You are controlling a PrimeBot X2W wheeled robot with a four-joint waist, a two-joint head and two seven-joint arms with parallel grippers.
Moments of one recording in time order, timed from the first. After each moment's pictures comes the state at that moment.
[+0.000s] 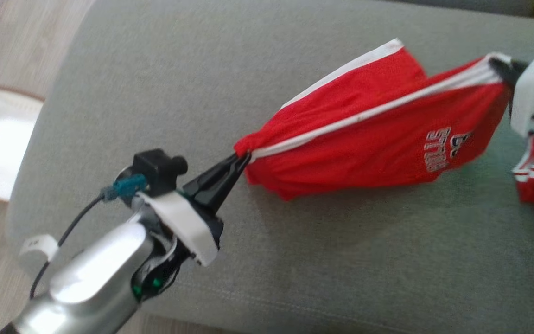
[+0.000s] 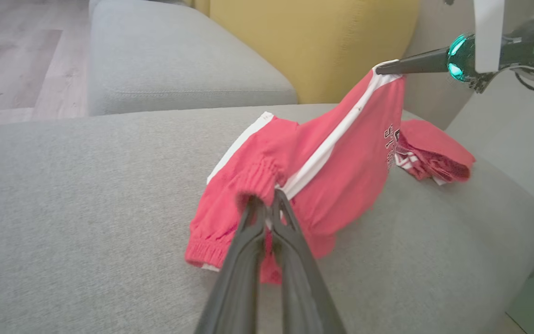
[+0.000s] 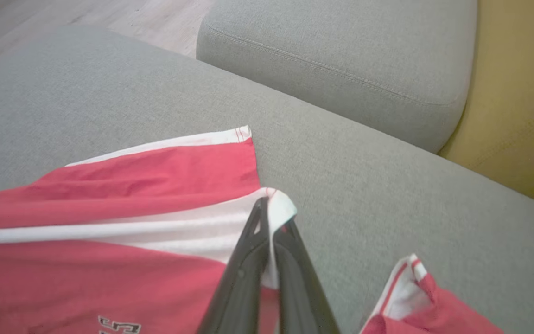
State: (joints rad) left arm -0.53 0.46 -0.94 0.13 -0.80 -0.02 -0.15; right arm -0.71 -0.57 0.36 0.36 0.59 0.13 0.69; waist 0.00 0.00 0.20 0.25
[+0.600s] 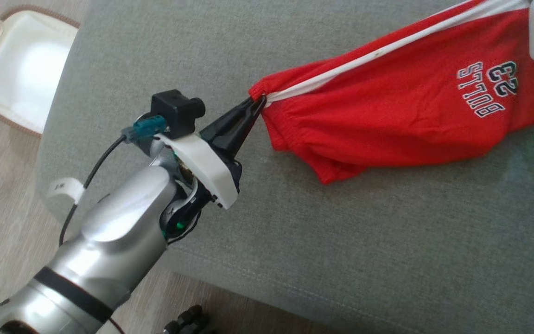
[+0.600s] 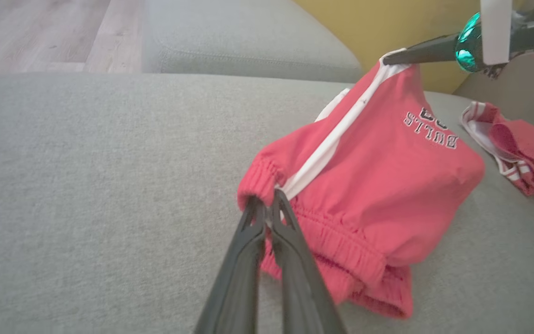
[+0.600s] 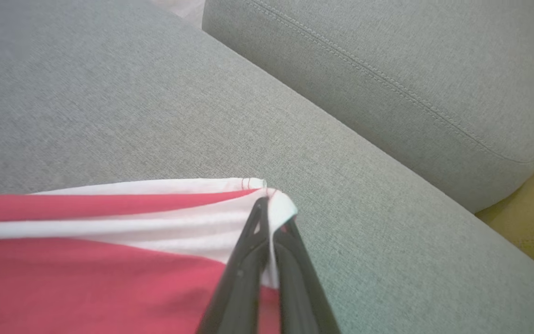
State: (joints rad) left arm -0.76 0.27 -0.94 0.44 -0.79 -0.11 -0.21; right arm -1.08 -0.59 0.57 0.60 0.49 0.13 0.68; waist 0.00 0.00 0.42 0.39
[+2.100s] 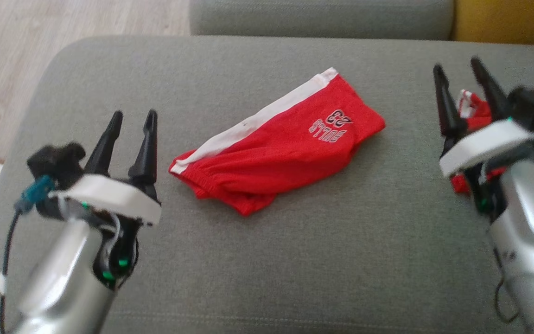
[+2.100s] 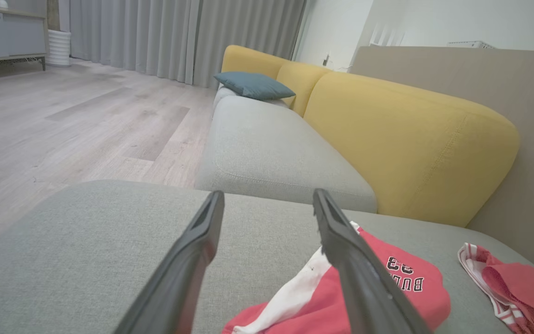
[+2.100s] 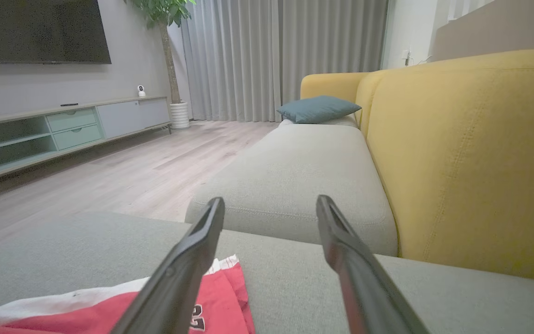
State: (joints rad) left arm -0.40 0.32 -0.48 0.29 -0.70 0.07 -0.25; right arm -0.60 -0.28 0.27 0.60 0.36 0.13 -0.17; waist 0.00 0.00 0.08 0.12
